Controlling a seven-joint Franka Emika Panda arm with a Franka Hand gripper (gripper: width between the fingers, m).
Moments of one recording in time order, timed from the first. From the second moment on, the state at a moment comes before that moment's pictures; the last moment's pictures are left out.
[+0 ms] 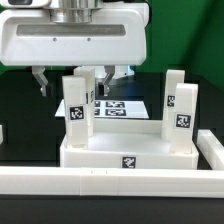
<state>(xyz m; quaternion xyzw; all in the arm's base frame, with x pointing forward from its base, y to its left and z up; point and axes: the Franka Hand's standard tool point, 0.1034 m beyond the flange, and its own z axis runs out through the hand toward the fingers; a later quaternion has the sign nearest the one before) 0.579 -0.083 0.109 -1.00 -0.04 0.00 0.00</state>
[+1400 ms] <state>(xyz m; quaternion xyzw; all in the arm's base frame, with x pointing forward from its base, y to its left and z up) 0.578 -0.081 0.108 -0.95 0.30 0.00 0.02</state>
